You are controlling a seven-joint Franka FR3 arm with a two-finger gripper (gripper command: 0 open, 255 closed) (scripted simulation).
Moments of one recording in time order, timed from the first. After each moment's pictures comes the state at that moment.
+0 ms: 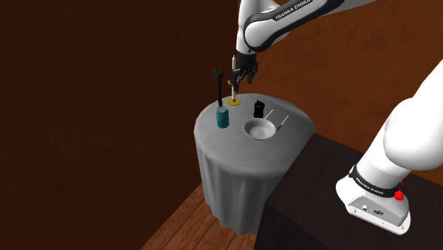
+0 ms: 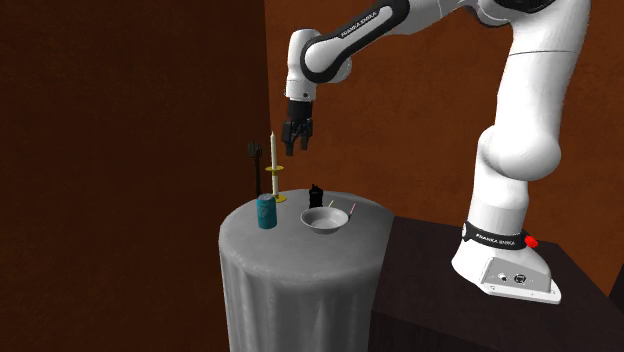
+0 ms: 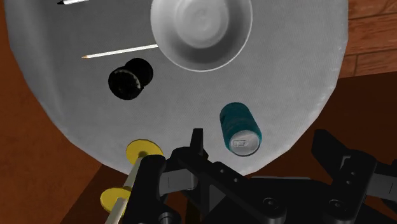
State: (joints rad) arm 0.00 -0.06 0.02 -2.15 -0.03 2.20 0.08
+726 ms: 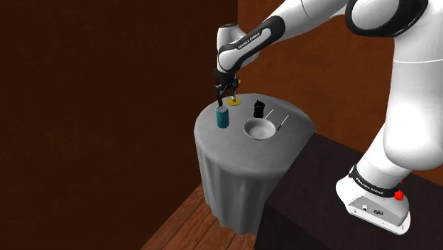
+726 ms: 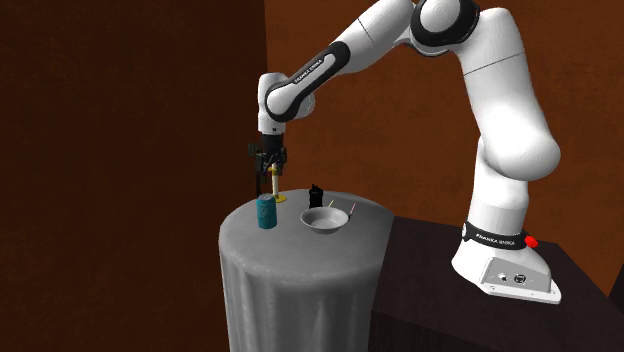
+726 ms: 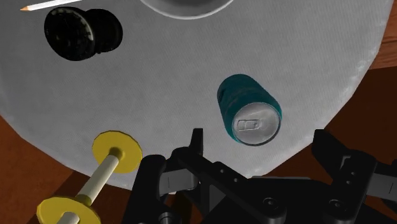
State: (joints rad) arm -0.01 0.37 0.01 -1.84 -0.02 2.28 0.08
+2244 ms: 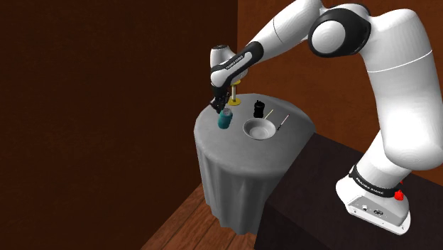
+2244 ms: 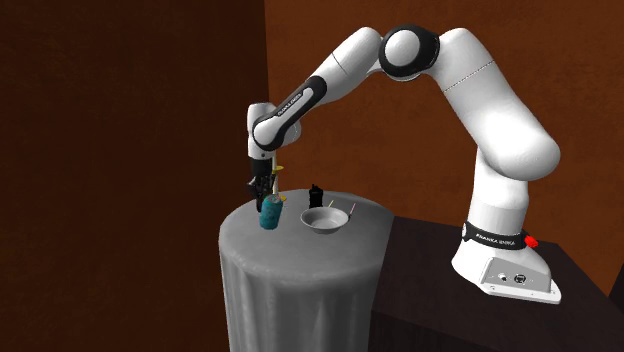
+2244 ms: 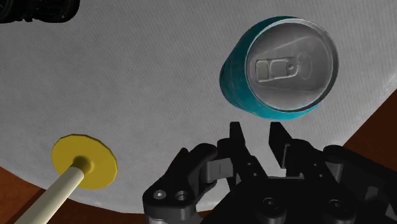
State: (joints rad) arm -0.01 0.63 0.01 -1.66 -0.02 2.35 0.08
